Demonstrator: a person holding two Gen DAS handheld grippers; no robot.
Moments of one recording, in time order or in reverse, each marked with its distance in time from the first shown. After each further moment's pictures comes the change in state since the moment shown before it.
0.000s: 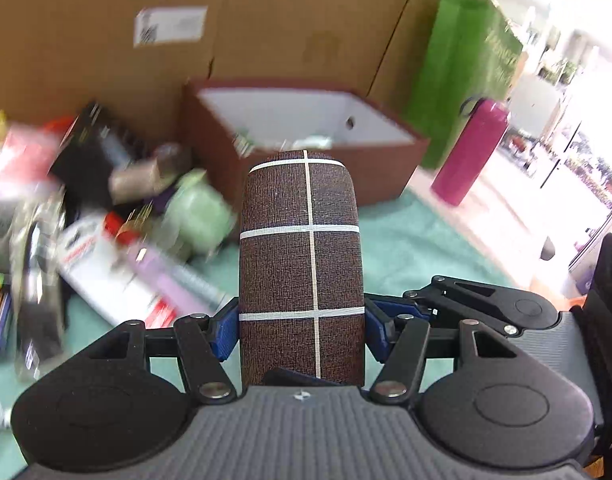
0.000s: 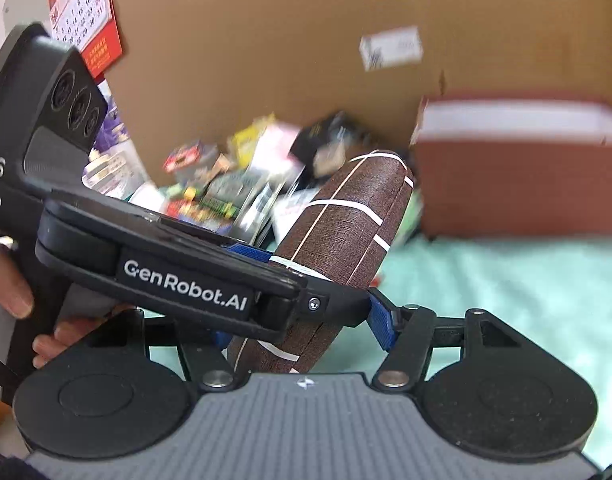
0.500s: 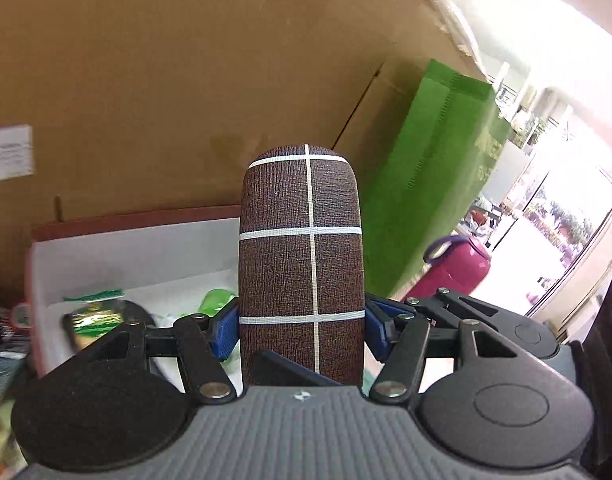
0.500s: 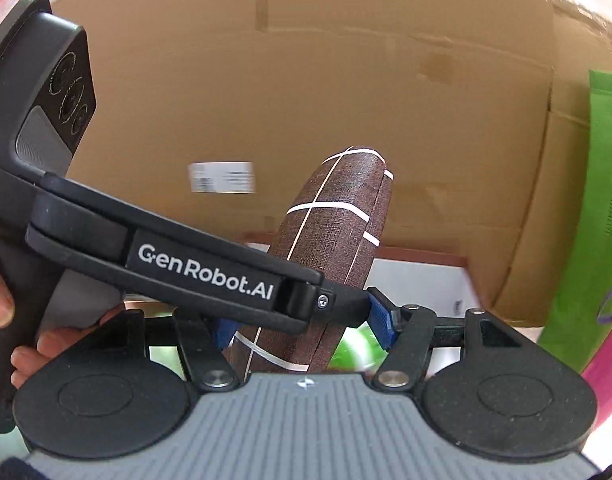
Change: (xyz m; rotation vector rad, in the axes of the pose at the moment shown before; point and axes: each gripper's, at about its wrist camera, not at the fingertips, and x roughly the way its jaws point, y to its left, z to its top) left arm 0.119 -0.046 0.158 -0.085 -0.086 -0.174; right arm -0.013 -0.137 0.133 -0.132 -0.092 -0.278
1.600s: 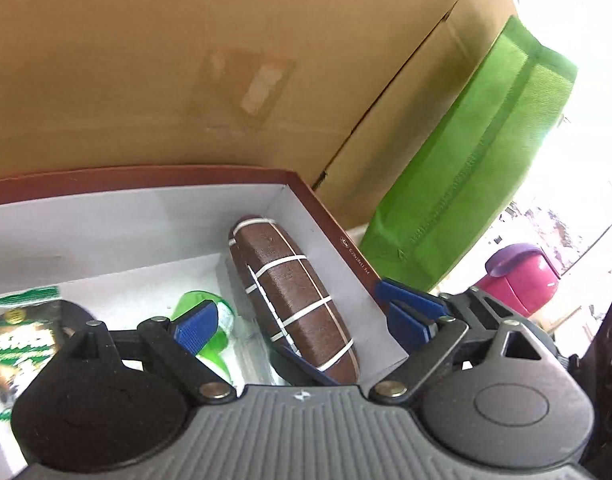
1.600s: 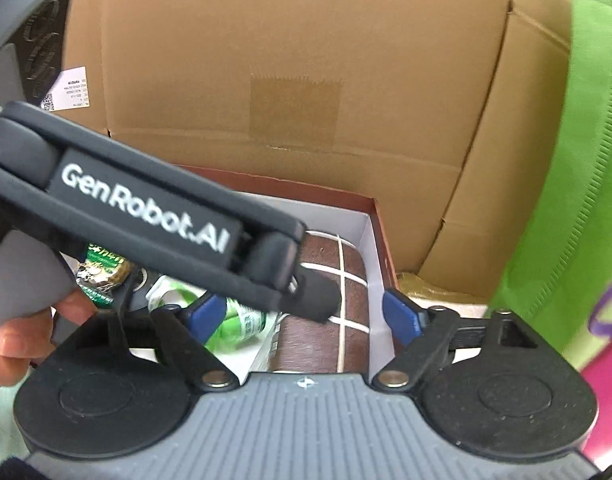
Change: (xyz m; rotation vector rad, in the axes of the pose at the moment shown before) left arm 0.051 0.009 -0.009 -0.054 0.077 -0.014; right arm 0.095 -0.078 -0.033 -0.037 0.158 -0.202
